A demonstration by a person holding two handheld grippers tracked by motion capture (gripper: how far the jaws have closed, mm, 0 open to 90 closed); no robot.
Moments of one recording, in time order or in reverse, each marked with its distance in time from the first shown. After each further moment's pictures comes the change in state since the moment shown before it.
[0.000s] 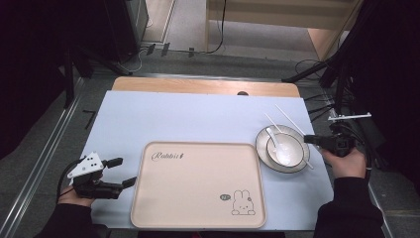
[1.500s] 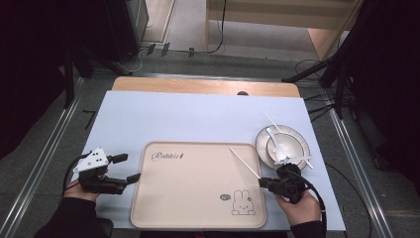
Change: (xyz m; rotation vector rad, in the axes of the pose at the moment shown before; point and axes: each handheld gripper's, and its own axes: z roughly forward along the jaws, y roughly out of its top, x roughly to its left) left arm 0.004 0.010 0.011 -0.011 -0.030 0.021; right arm 0.145 -0.092 0.048 0.164 0.060 -0.076
